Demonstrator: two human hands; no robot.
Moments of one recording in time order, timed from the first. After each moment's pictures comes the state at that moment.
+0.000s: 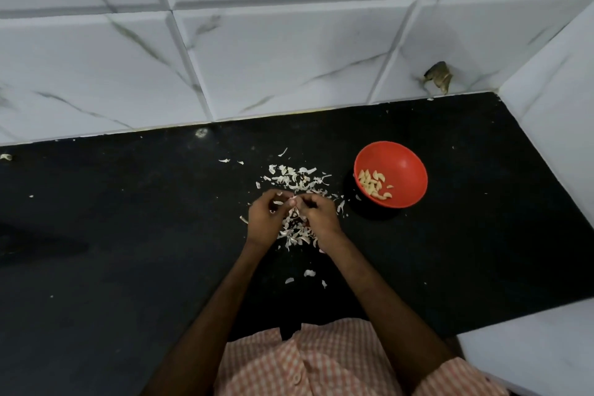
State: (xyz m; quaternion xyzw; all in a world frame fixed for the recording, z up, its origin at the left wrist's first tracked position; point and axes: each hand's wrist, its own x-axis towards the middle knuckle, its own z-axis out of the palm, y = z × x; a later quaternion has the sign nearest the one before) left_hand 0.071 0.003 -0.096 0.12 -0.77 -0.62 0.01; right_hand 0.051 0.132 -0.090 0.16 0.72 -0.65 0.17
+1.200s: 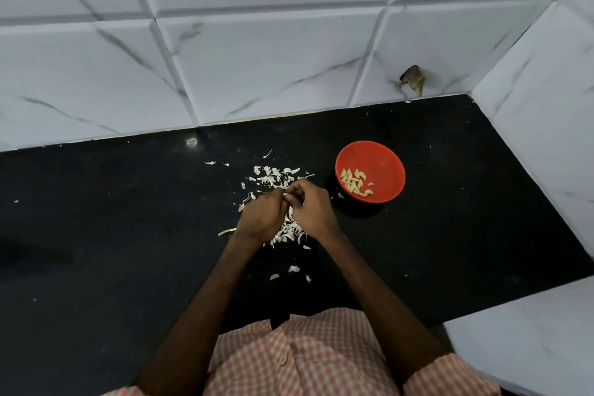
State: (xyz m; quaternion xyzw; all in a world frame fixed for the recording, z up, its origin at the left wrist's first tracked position) left_hand 0.066 0.021 -0.055 -0.04 -0.96 -0.27 -0.10; right_hand 0.053 0.153 -0.049 -0.03 0.89 -0.45 0.06
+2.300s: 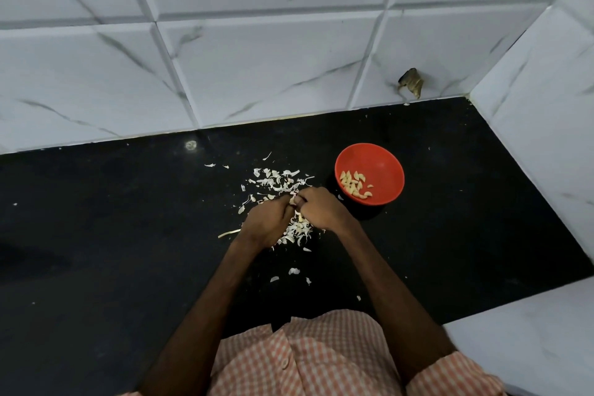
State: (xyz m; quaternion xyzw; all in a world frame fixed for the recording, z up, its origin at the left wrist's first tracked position) left_hand 0.072 0.023 -0.053 -0.07 -0.94 -0.30 -0.11; right_hand 0.036 0.170 -0.023 -0.07 0.93 -0.26 0.26
